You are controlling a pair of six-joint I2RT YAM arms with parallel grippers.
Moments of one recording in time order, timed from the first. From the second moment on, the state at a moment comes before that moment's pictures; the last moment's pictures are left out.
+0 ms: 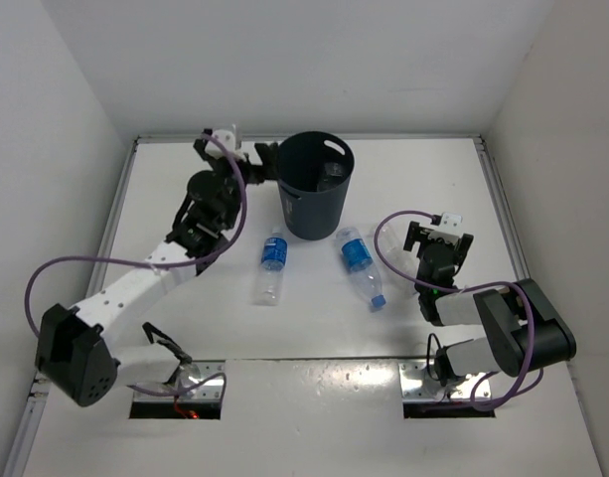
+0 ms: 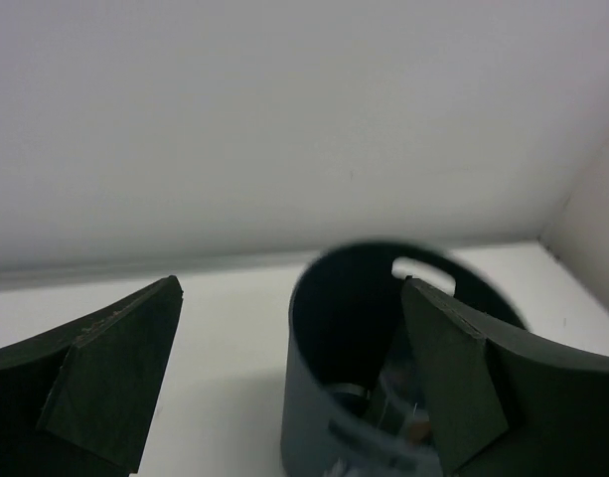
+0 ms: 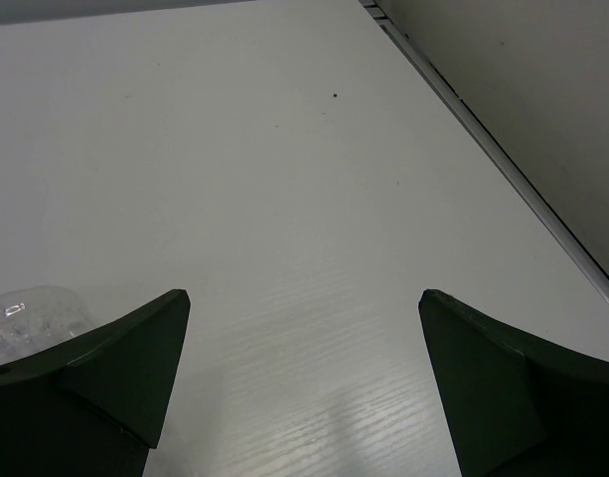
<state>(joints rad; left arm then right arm) -0.55 1.27 1.03 0.50 -0.38 -0.08 0.25 1.40 0.14 1.10 0.63 0.01</state>
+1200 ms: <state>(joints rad) -0.64 1.34 0.48 0.36 -0.19 -0.26 0.25 1.40 0.14 1.10 0.63 0.01</state>
